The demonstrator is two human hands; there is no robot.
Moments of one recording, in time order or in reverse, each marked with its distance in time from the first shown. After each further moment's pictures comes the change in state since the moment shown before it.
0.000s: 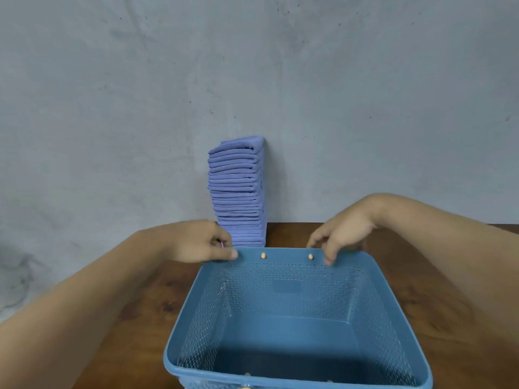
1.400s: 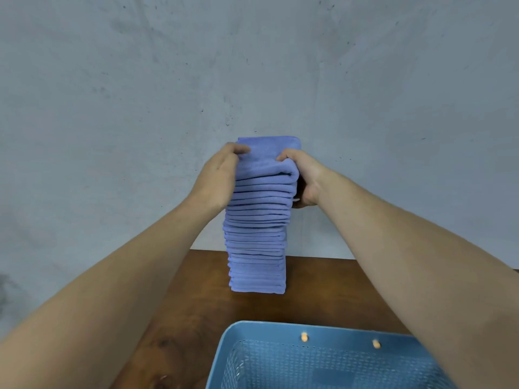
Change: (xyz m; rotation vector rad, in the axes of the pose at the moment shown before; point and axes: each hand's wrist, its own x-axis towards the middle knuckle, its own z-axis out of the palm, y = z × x) left_hand 0.134 -0.051 -0.107 -0.706 0.896 0.007; right_hand 0.148 -0.096 -0.179 1.374 0.580 -0.253
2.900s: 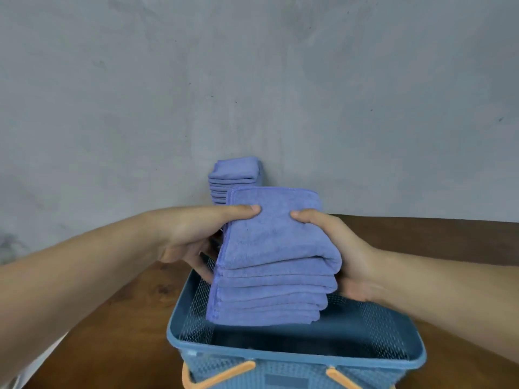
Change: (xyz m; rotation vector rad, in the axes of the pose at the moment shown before) left_hand -0.231 0.121 -0.027 -0.087 -0.725 -0.755; right_hand -0.307 0.149 -0.043 0.076 -0.236 0.073
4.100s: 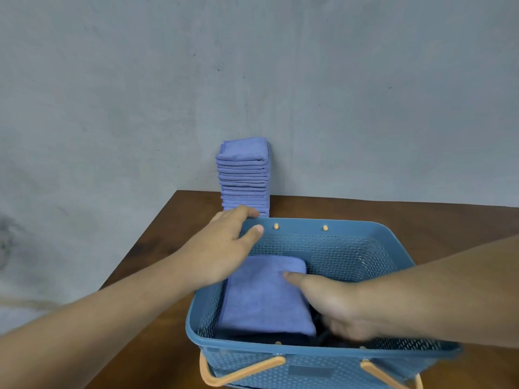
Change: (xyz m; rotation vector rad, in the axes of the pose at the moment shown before) left_hand 0.054 -0.088 0.015 0.490 0.369 0.455; right_hand 0.044 0.101 0.024 -0.495 0.194 0.552
